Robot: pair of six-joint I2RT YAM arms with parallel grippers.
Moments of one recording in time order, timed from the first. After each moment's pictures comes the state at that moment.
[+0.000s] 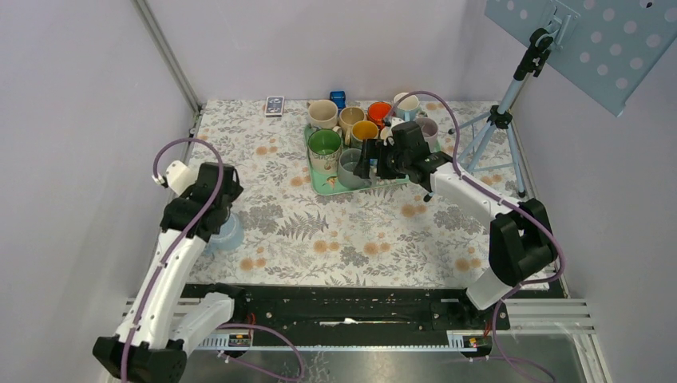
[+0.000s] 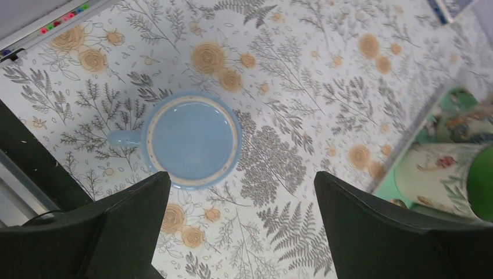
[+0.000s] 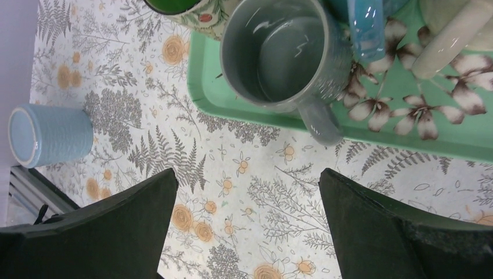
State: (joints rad) left arm -0.26 0.89 1.03 -1.06 -0.65 -1.06; right arm 0.50 1.61 1.20 -0.27 -0.19 0.45
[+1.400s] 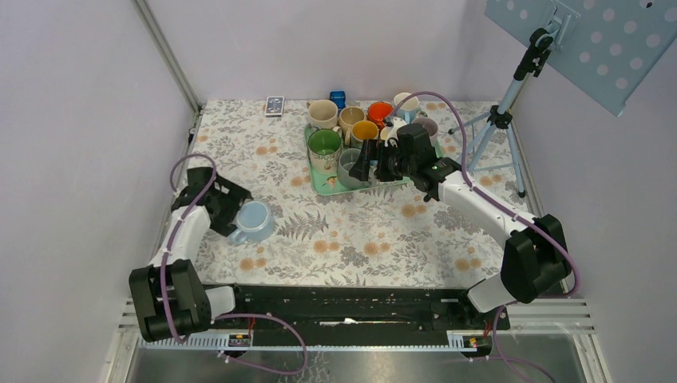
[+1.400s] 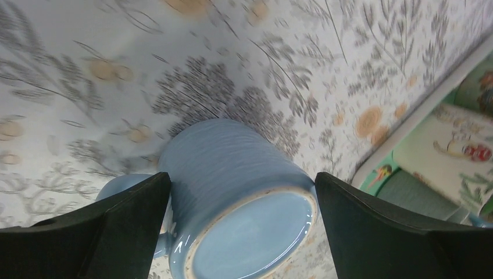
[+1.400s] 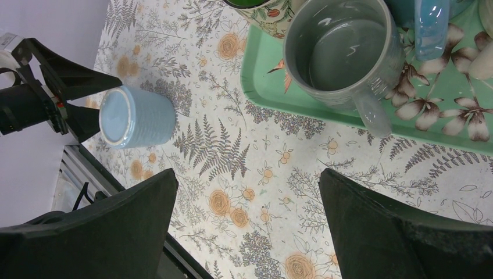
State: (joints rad) left arm 0.23 1.20 0.73 -0.56 0.10 -0.92; right arm 0.53 1.49 1.13 -0.23 -0.28 0.50
